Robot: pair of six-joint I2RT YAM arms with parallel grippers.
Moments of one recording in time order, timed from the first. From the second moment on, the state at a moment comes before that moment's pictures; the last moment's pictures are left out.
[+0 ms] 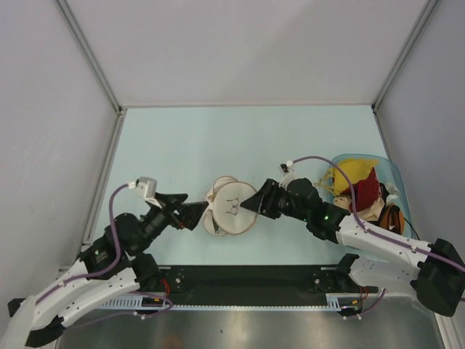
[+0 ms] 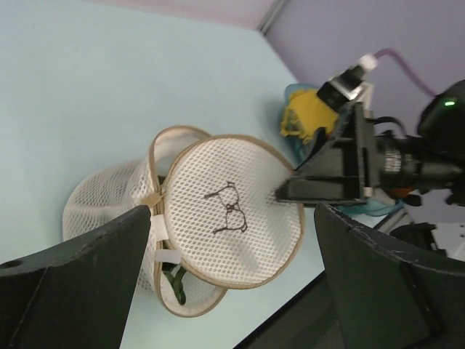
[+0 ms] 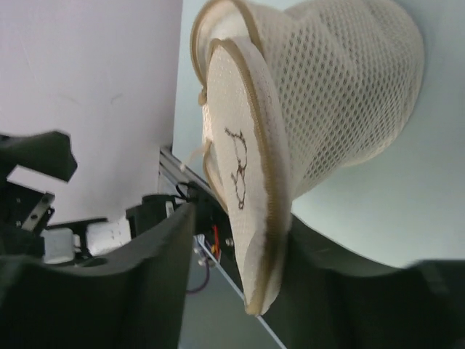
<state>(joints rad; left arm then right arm) -0.97 0.24 0.55 -0.30 -0.32 -0.53 0.86 1.04 0.60 0.08 -0.11 1.12</state>
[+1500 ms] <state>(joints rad) -0.81 0.50 0.20 -0.13 0.00 -0.91 0.94 1.27 0.92 -0.17 -0.11 0.30</state>
